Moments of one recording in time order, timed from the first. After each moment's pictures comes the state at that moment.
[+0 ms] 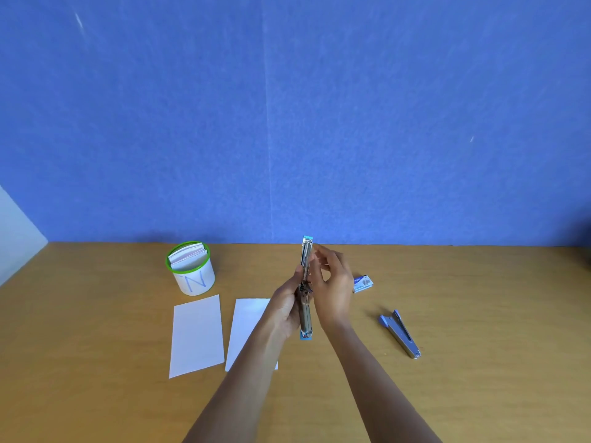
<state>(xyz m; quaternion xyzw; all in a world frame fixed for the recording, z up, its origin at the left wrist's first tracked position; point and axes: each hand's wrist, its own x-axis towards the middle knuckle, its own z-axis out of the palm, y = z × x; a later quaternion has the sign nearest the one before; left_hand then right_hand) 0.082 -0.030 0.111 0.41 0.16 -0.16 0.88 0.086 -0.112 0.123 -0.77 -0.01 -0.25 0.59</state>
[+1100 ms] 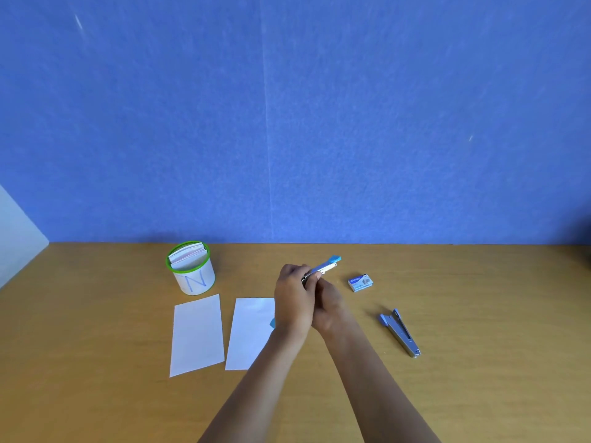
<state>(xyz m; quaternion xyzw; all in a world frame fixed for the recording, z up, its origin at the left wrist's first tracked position) 0.073 -0.050 0.124 0.87 0.07 0.18 0.45 0.082 -0.109 0.127 -0.26 0.21 0.23 0.92</state>
